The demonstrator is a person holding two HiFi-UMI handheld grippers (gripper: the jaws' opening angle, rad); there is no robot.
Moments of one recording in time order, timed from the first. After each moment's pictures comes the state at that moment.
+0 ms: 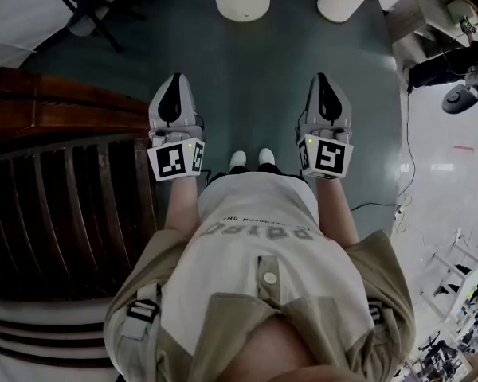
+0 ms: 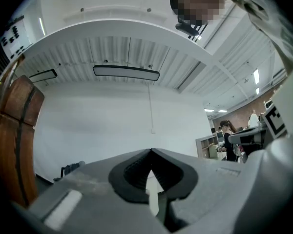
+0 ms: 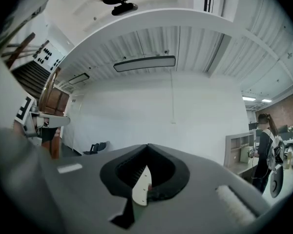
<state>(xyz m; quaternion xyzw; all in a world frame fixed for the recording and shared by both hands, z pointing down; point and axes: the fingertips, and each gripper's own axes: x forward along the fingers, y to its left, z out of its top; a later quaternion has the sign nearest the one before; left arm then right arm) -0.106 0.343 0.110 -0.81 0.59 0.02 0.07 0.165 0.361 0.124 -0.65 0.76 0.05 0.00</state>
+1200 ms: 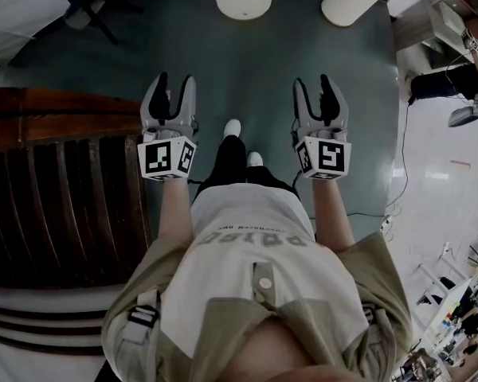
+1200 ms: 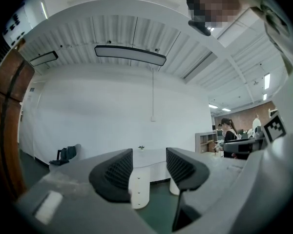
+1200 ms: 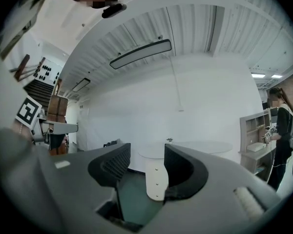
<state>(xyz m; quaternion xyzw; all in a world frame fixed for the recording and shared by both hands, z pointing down) -0.061 0.274 0.141 -0.81 0.59 -0.01 -0.01 0.203 0.280 0.159 -0.59 0.81 -0.03 0.01</state>
